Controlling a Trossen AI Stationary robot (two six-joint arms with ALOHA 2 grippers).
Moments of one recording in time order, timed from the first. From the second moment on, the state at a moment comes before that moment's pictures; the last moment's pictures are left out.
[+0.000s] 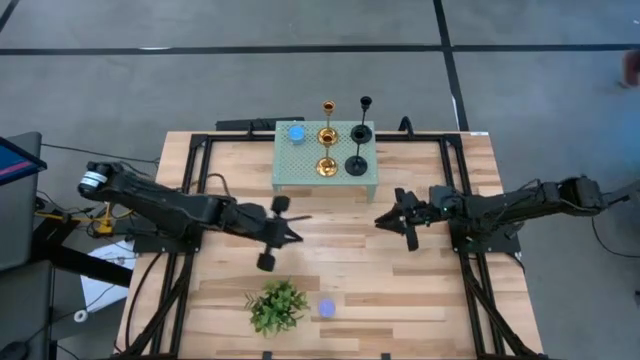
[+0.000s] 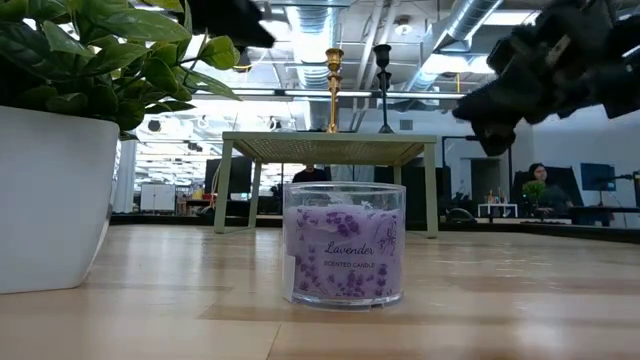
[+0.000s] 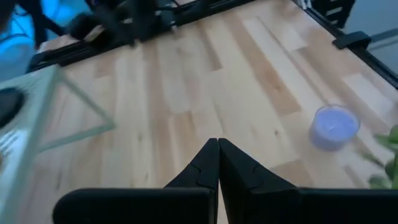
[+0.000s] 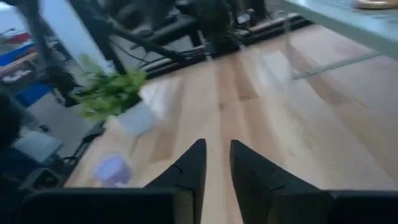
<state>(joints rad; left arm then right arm) -0.26 1.11 0.84 -0.11 -0.14 0.24 -0.05 0.90 0.17 0.52 -0.18 0.32</state>
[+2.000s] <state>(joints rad) -0.18 0.58 0.39 -0.02 -0.10 0.11 0.51 1.85 1.07 -0.01 0.01 1.21</state>
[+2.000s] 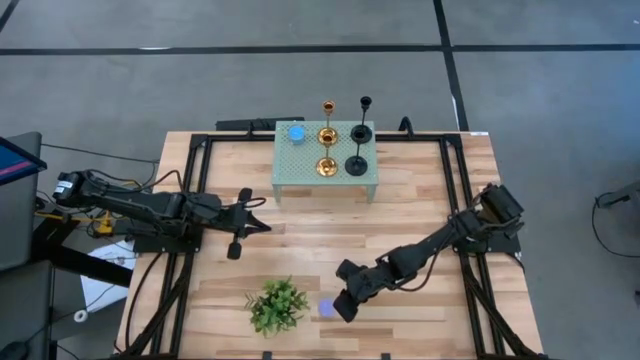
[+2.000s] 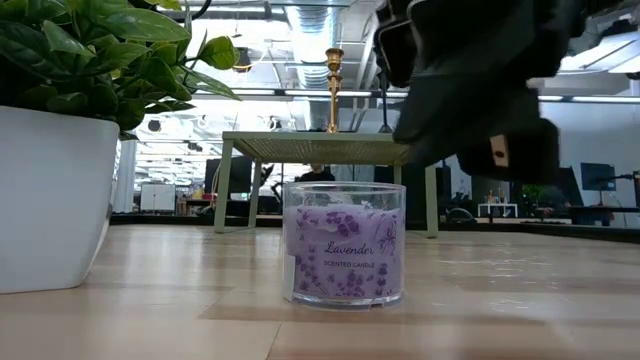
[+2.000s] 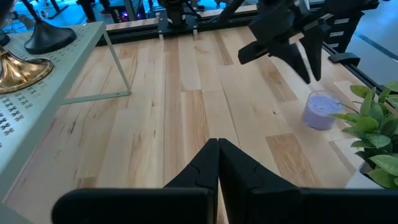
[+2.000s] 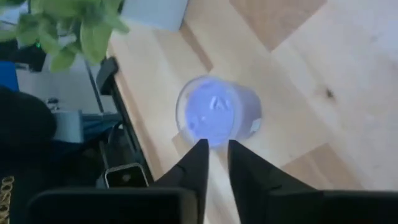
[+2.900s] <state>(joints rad) -0.18 0.58 0.39 -0.02 -0.10 0.11 0.49 1.89 1.06 0.01 0.03 1.22</state>
